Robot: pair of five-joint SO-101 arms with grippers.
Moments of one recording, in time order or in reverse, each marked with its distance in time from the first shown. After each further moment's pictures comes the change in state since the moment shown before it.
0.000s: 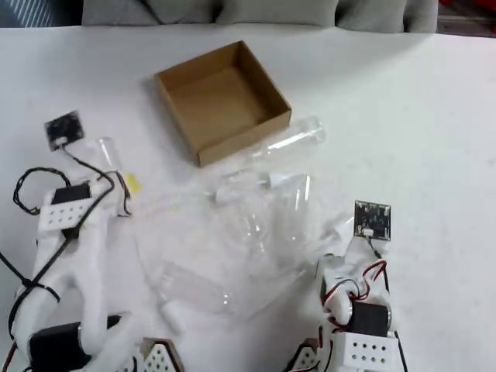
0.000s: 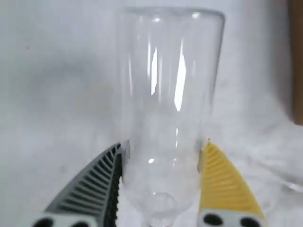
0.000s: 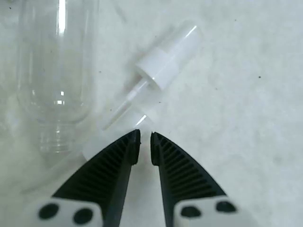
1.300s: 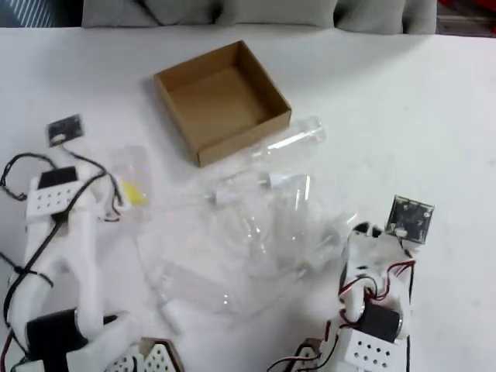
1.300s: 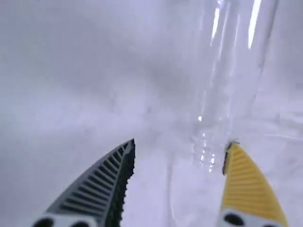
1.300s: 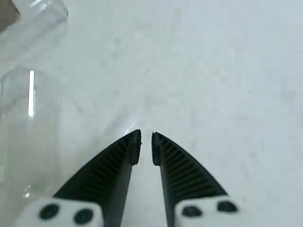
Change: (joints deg) left arm -3.2 5.4 -9.9 18.5 -5.9; right arm 12.8 -0.7 0.0 -20.4 4.7
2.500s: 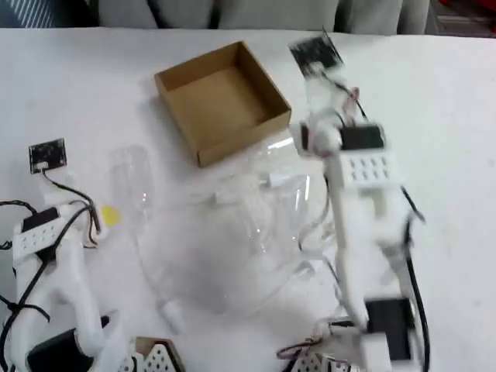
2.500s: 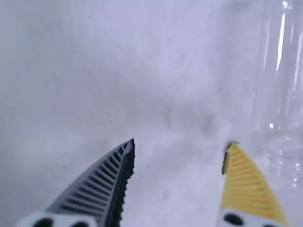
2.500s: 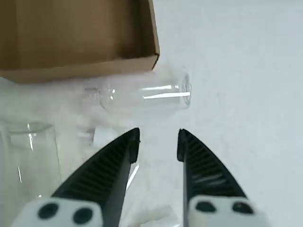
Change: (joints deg) left arm -11.4 -8.3 18.0 -18.5 -17.1; right arm -26.0 96.6 -93.3 12.3 14.1
